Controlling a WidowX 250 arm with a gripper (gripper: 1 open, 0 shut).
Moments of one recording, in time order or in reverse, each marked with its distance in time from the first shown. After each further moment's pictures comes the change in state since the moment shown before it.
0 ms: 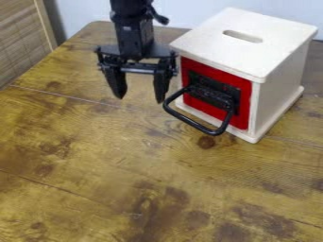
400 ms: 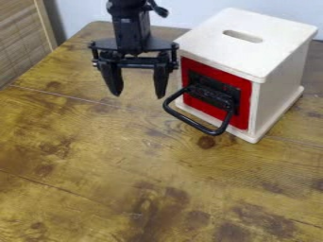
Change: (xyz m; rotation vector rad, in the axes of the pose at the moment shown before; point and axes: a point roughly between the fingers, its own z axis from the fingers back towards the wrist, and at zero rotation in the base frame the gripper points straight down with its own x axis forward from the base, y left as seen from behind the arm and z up) arm -0.008 -0.012 0.025 0.004 -0.027 0.062
